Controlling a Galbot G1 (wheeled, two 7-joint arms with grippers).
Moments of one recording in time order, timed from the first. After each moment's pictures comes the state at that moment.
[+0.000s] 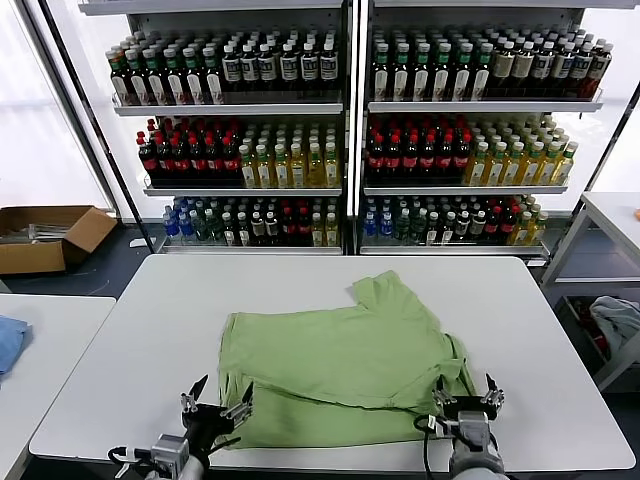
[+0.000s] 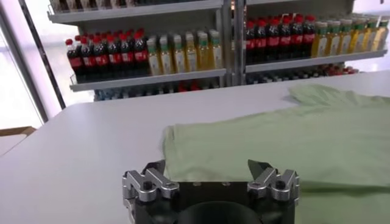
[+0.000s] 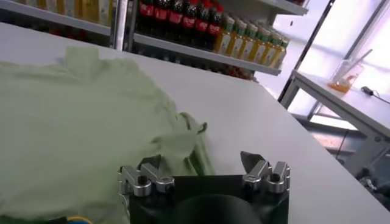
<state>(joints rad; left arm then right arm) 1.60 -1.27 -0.44 -2.18 -0.19 0.44 -0.12 -1.38 1.28 0.34 2.01 0.15 -0.58 0.51</state>
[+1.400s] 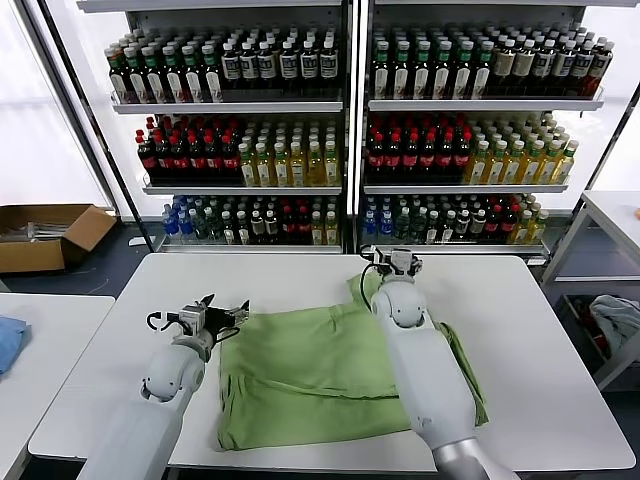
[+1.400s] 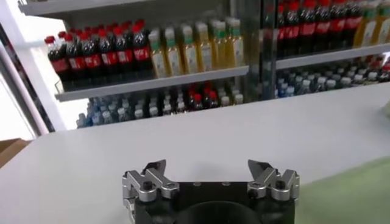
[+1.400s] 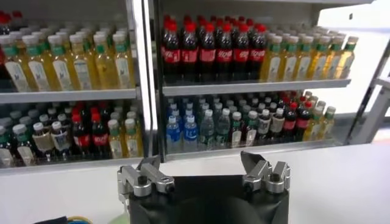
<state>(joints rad) 0.86 -1.17 -0.30 -1.51 -0.34 0.52 -0.05 -0.47 1.58 0.29 1.11 0.24 -0.55 0.41</state>
